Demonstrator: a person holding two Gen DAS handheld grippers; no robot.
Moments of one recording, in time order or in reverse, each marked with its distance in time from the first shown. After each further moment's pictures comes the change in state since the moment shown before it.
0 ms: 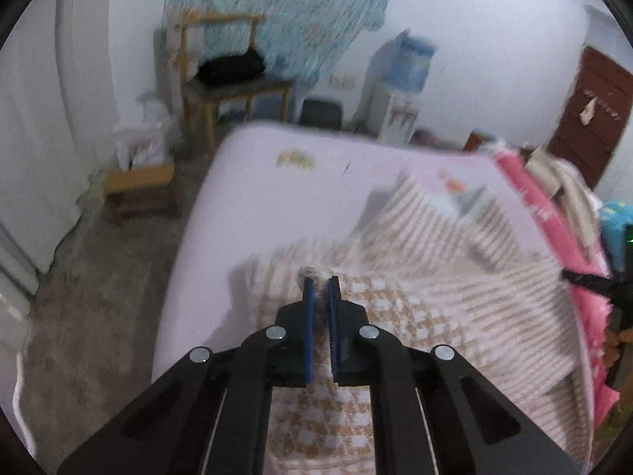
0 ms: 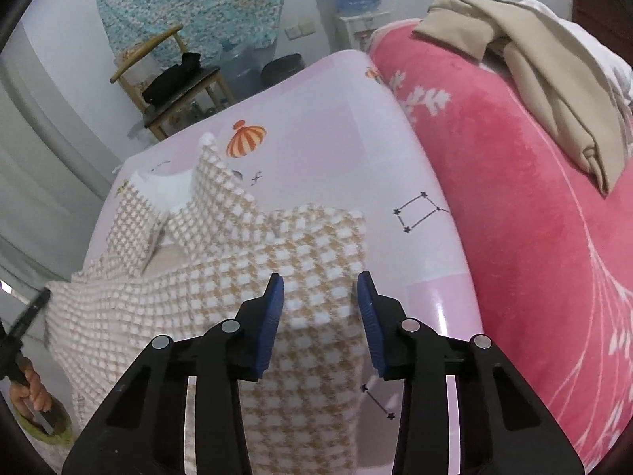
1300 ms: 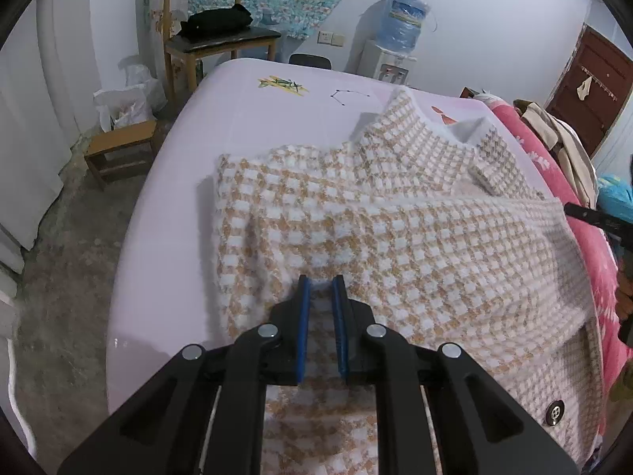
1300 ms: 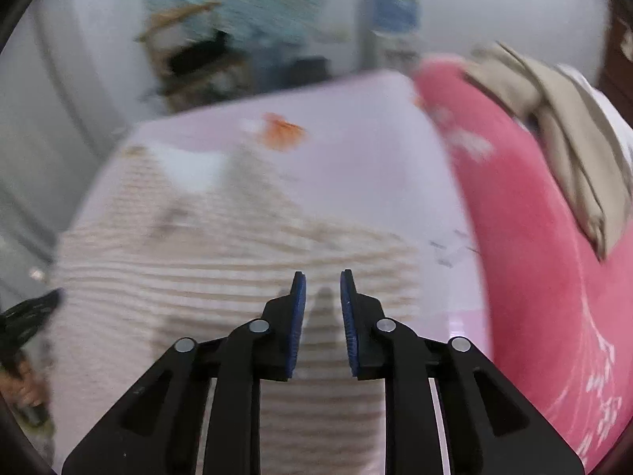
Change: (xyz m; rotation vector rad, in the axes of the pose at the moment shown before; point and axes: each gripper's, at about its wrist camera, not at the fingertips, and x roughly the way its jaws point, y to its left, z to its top) left arm 0.020 -0.006 -0.044 0.025 0.103 -0.068; right arm -0.001 0.067 0.009 -0.251 -0.039 -0.019
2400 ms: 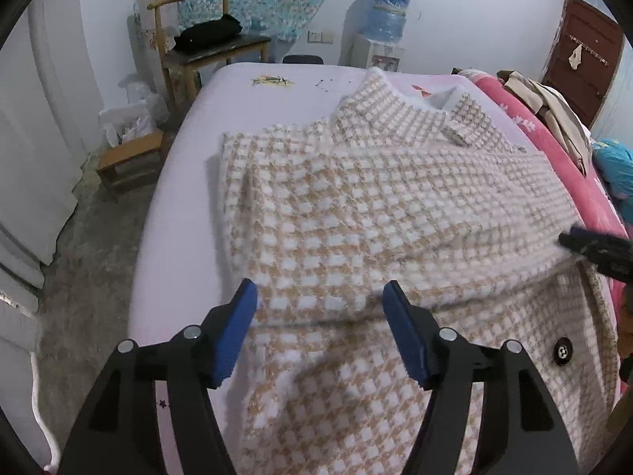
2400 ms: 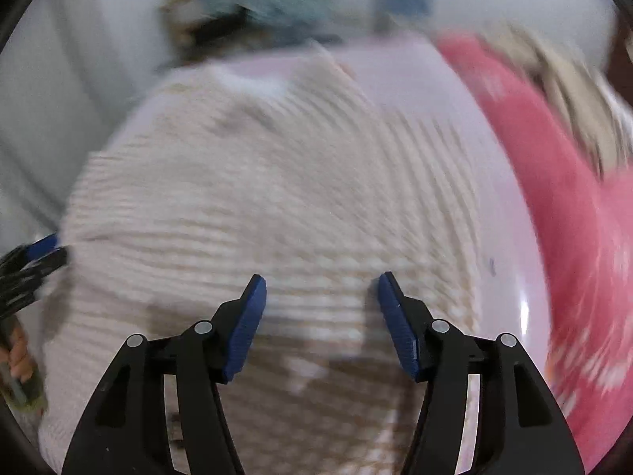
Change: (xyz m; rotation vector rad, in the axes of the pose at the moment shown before) left arm -0.028 -0.027 -0.041 0.100 -0.021 0.058; right arm 0.010 0.030 -0.084 0.078 0.081 -0.008
